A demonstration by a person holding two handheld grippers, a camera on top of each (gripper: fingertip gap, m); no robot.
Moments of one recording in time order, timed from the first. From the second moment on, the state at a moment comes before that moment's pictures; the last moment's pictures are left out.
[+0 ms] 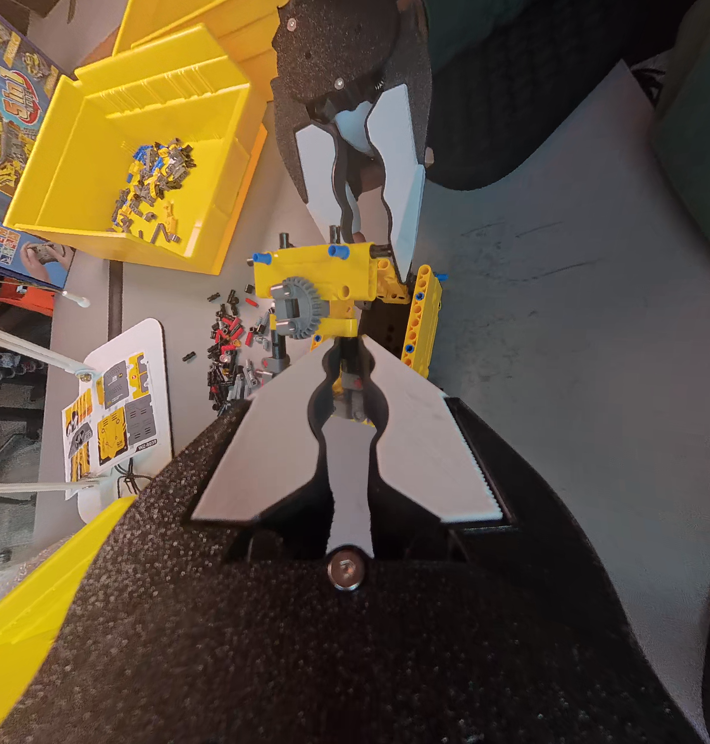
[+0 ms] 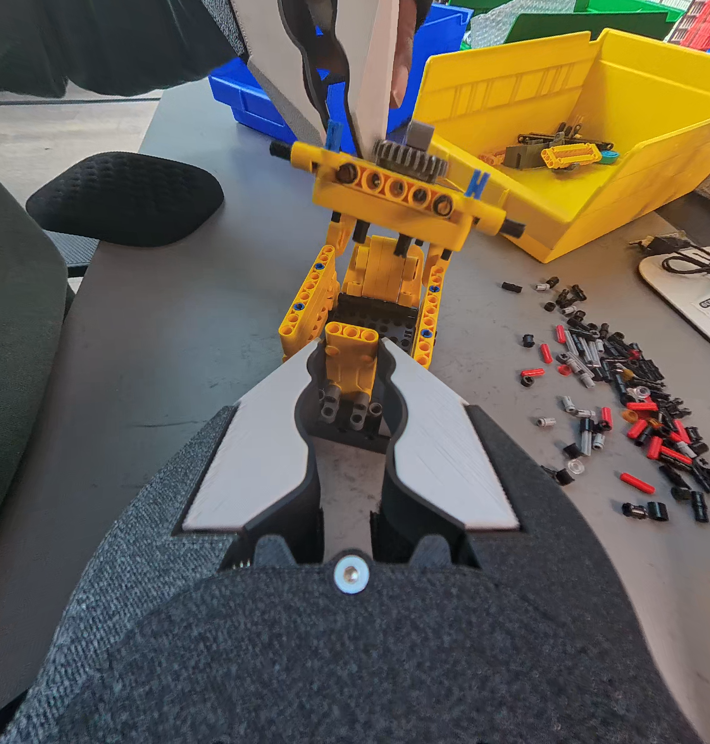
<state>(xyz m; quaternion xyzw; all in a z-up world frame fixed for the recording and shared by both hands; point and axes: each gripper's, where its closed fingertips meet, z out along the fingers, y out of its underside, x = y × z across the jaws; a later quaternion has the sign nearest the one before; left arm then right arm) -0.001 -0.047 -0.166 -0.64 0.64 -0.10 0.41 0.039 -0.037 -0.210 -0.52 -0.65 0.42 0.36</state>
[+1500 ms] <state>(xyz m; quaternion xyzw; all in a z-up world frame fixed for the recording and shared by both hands) 0.017 -0.051 -0.189 -0.58 0.72 0.02 0.38 0.045 -0.036 -0.209 -0.53 -0.65 0.41 0.36</state>
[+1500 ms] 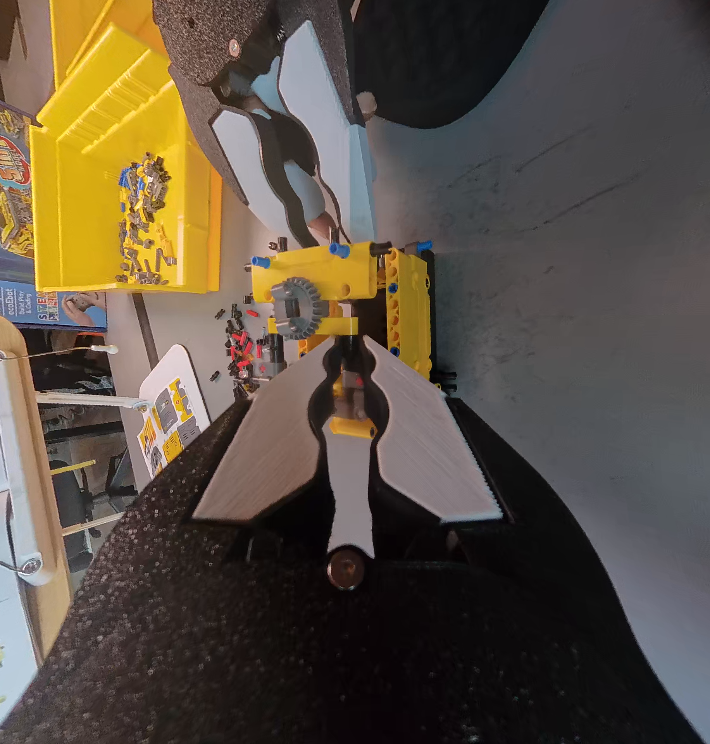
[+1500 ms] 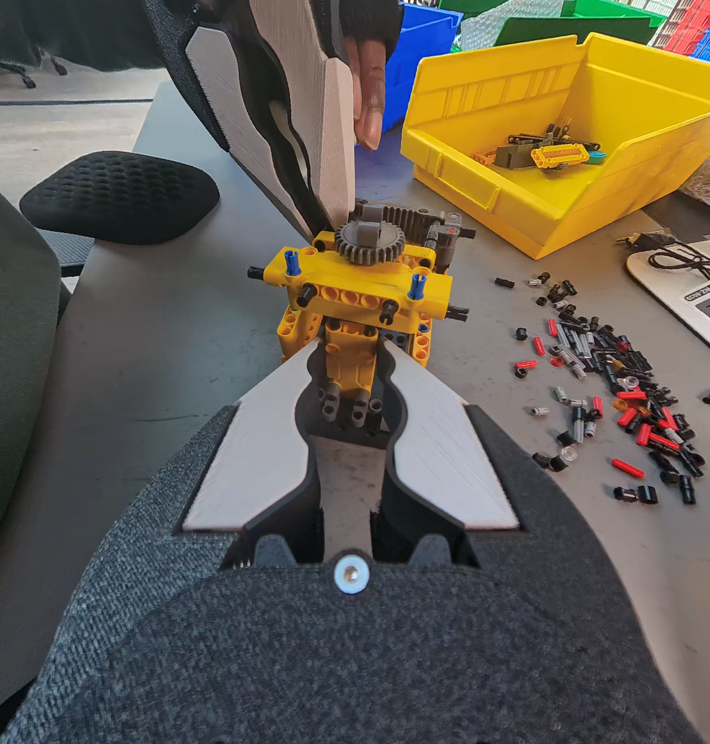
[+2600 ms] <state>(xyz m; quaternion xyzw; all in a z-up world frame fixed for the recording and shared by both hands) 0.045 -0.040 -0.146 -0.69 0.63 -0.15 0.32 0.047 -0.033 -0.197 -0.53 -0.63 0.41 0.40</state>
